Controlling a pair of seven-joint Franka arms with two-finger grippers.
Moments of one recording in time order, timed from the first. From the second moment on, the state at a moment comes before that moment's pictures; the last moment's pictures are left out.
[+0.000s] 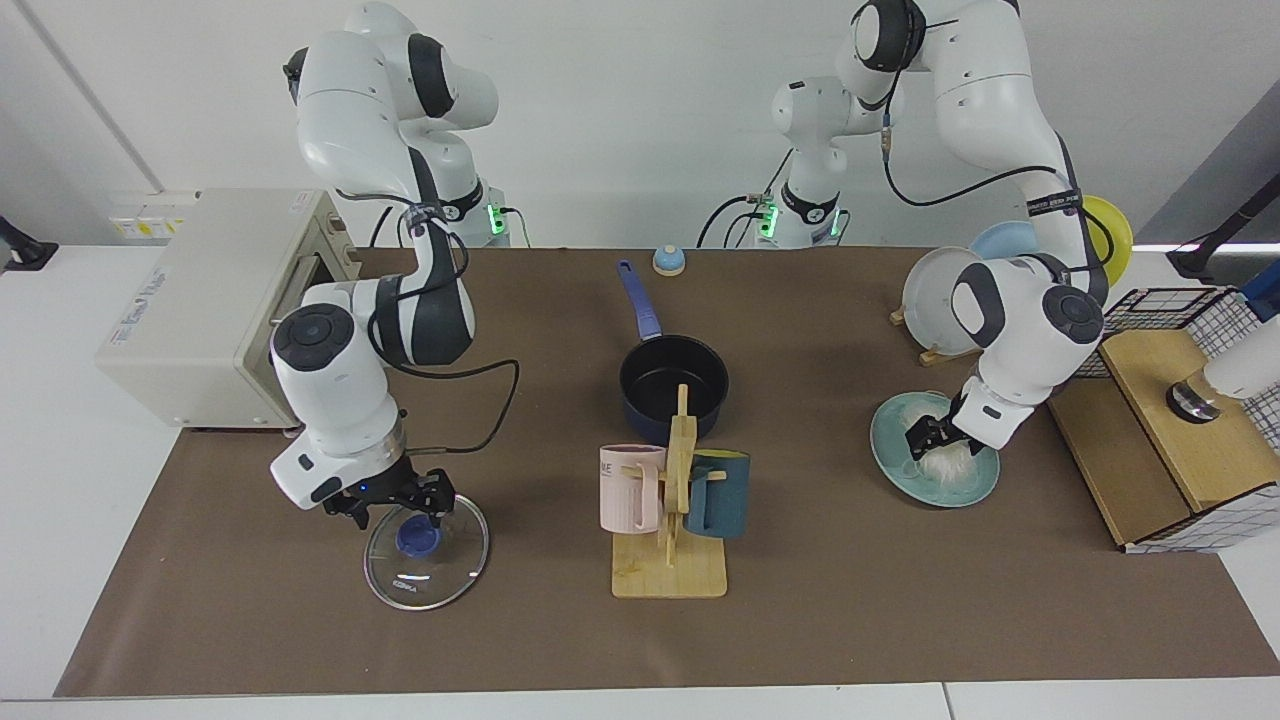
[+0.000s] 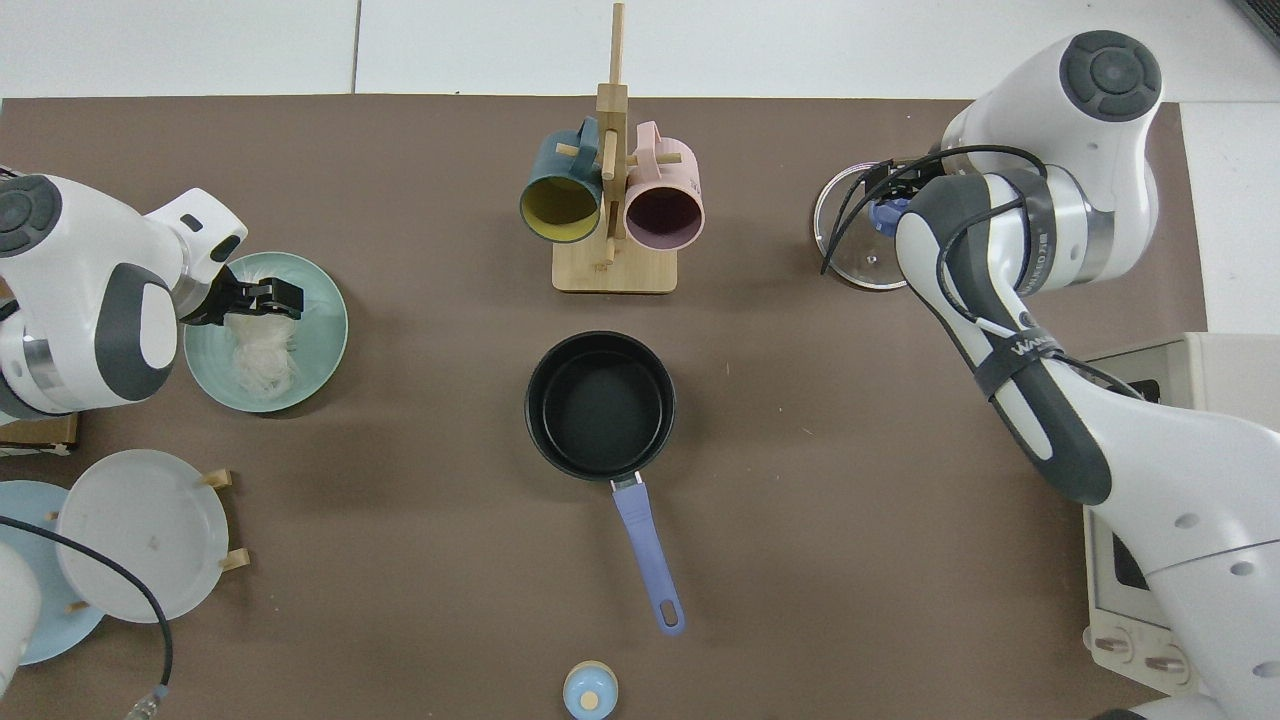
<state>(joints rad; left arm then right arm) 0.06 0.42 0.00 -1.77 -0.02 2.21 0.04 0.03 0.69 0.07 -1.24 -0.11 2.07 0.13</state>
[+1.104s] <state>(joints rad) 0.03 0.21 -0.30 -1.47 0.00 1.63 -0.50 0.03 0.77 0.07 -1.23 -0.11 2.13 0.13</state>
